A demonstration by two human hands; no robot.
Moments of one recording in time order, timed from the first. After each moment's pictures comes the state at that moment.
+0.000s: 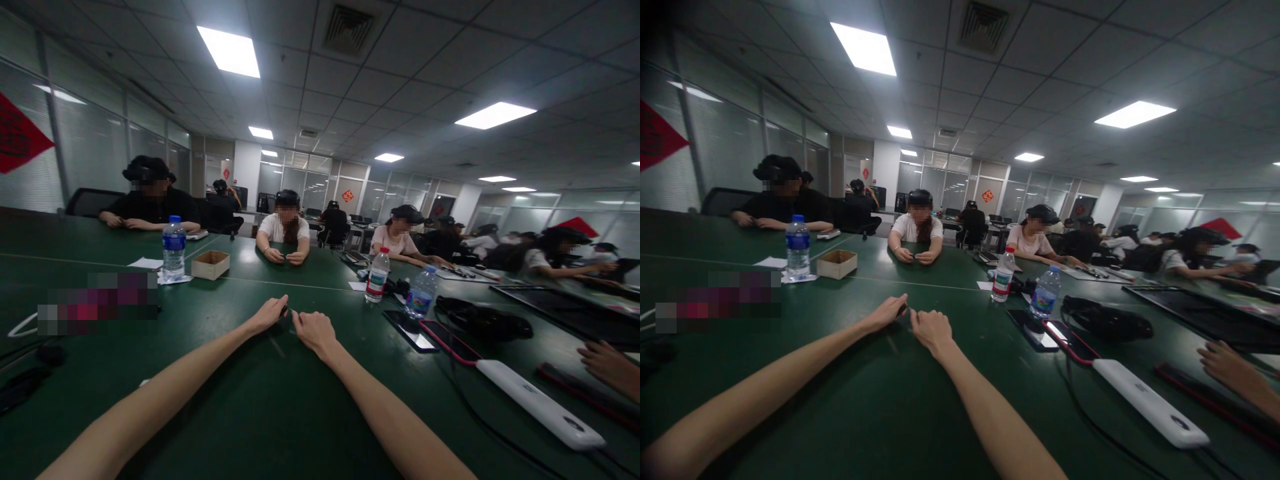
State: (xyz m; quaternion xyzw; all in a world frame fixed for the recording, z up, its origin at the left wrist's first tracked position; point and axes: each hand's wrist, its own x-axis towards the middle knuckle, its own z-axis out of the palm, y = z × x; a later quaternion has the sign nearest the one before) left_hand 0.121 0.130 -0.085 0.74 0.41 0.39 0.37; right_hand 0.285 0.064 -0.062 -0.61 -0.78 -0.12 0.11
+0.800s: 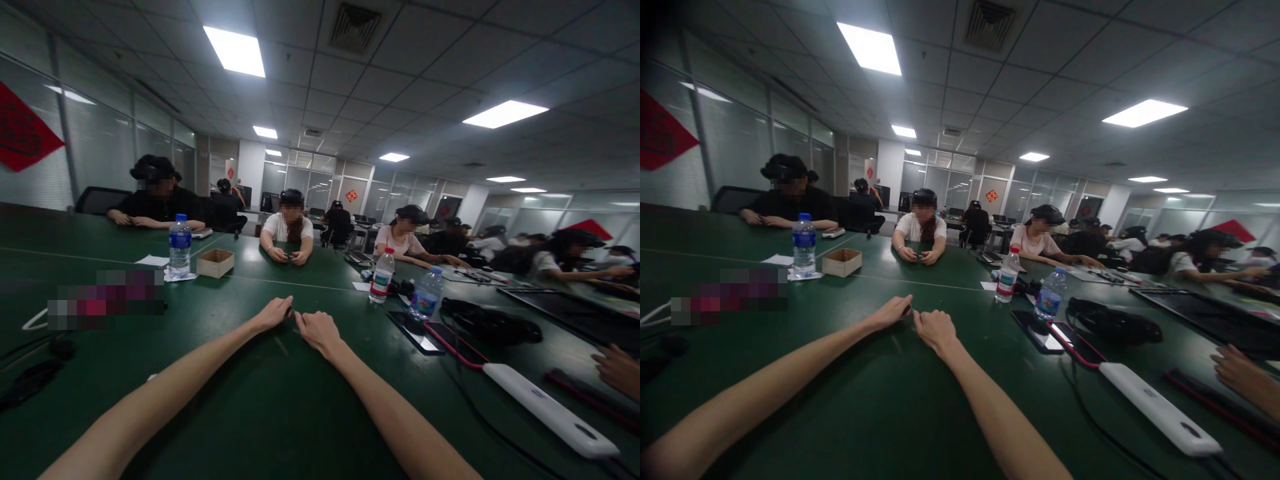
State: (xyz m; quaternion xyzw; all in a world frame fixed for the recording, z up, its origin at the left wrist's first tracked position) left_hand 0.119 0.139 -0.090 0.77 0.40 0.38 0.32; right_hand 0.284 0.063 -0.058 -0.59 -0.79 -0.13 0.08
